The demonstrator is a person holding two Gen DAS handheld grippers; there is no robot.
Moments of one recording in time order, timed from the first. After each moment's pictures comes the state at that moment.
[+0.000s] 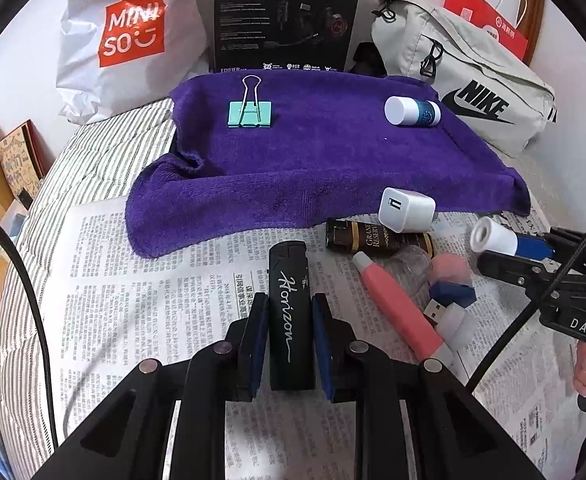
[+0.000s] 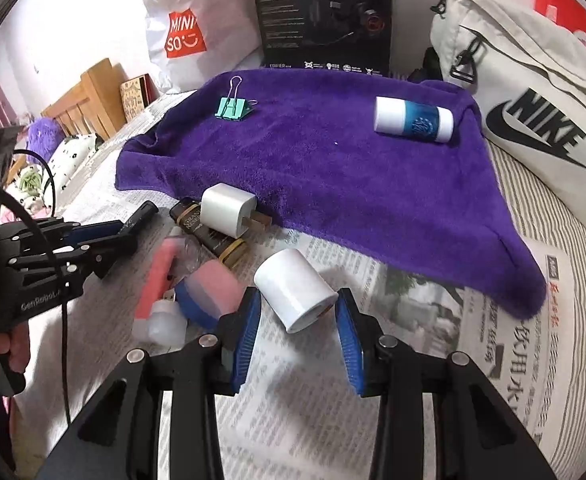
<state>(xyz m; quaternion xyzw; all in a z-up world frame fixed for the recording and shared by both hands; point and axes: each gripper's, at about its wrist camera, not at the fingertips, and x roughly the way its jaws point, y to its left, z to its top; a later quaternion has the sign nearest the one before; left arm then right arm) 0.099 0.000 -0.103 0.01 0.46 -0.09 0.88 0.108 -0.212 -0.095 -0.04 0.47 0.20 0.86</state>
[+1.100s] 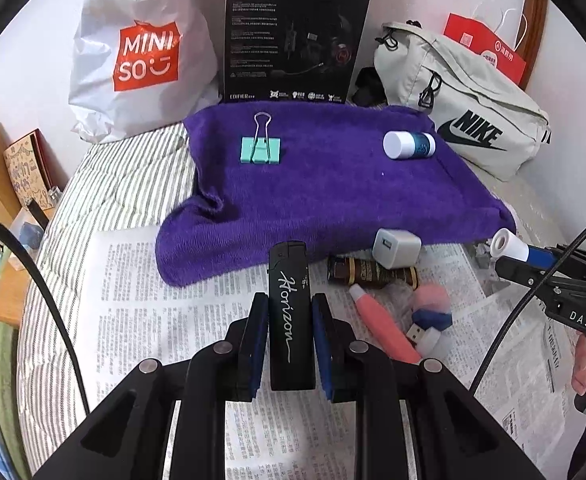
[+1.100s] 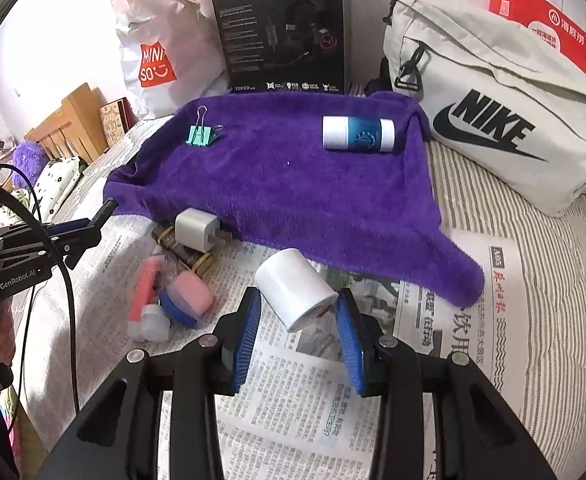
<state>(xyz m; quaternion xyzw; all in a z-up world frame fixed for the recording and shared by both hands) 0.099 0.005 -0.066 0.00 0.45 -0.09 0.89 0.102 -0.242 -0.068 -0.02 0.46 0.16 0.87</state>
